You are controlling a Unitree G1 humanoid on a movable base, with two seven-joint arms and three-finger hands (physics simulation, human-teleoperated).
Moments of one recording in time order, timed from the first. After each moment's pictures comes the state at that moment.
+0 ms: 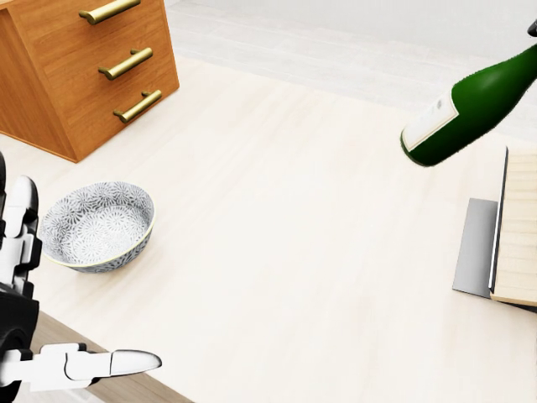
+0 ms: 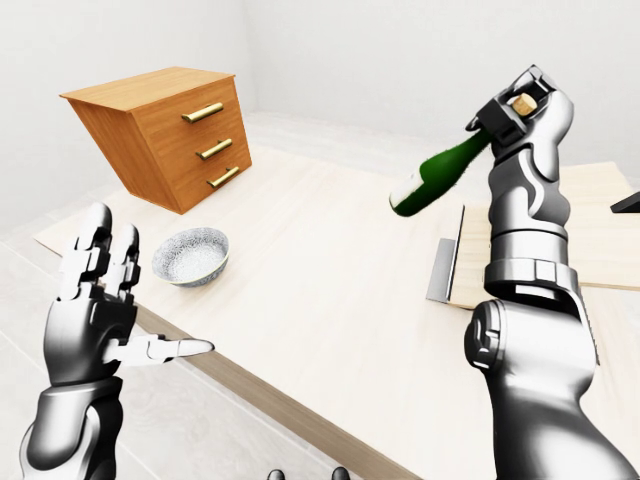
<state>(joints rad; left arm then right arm) 0.21 -0.01 0.11 -0.74 0.06 0.09 -0.12 -1.14 -0.60 -0.29 0.90 0.58 0.09 -0.16</state>
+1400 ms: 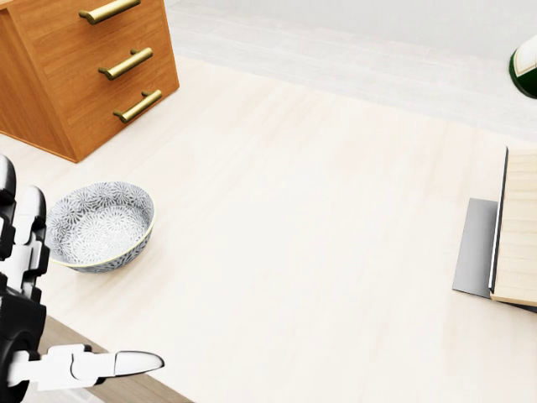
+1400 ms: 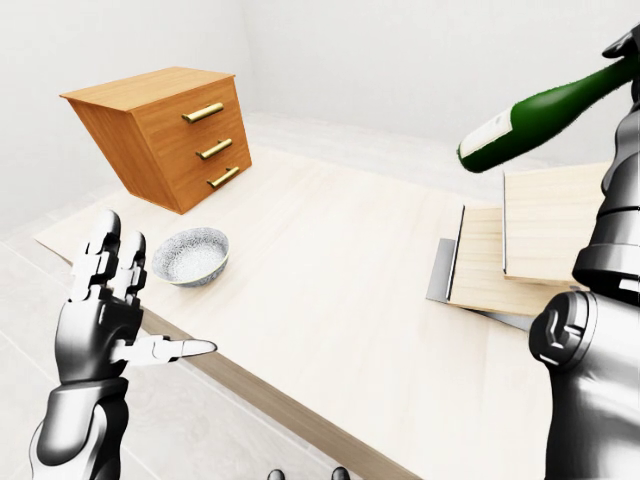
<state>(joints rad) 0.22 -0.01 0.10 -0.70 0.05 0.09 -0.11 -1.22 -0.85 -0.31 0.84 0.67 0.09 -0.24</state>
